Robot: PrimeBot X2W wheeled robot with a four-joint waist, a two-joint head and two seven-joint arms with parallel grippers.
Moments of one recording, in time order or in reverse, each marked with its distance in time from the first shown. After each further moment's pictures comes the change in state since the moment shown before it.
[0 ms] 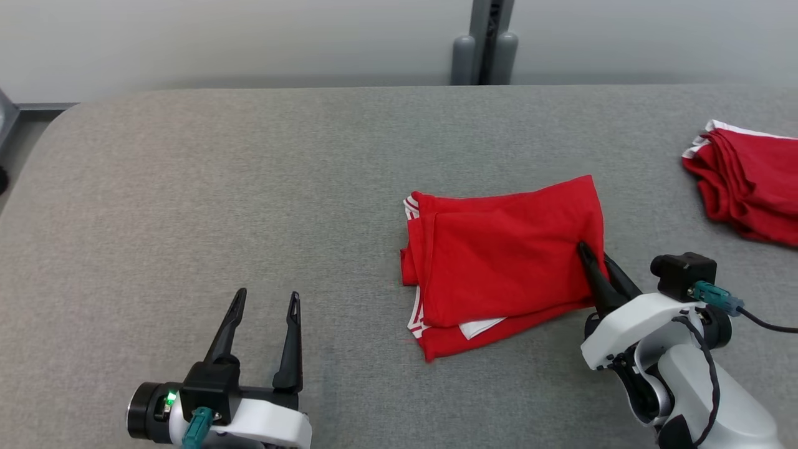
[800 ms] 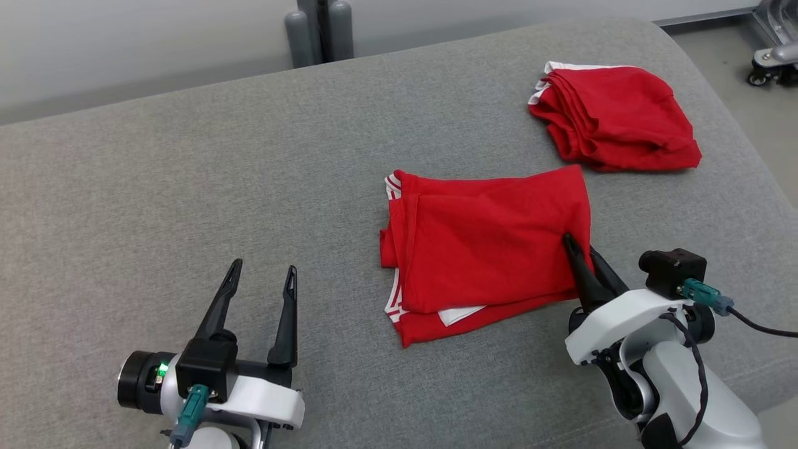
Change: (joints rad) left arm -0.065 0.013 0.018 0.002 0.050 -0.035 0.000; right arm 0.010 0.053 -0.049 -0.045 -0.035 0.000 0.000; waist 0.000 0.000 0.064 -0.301
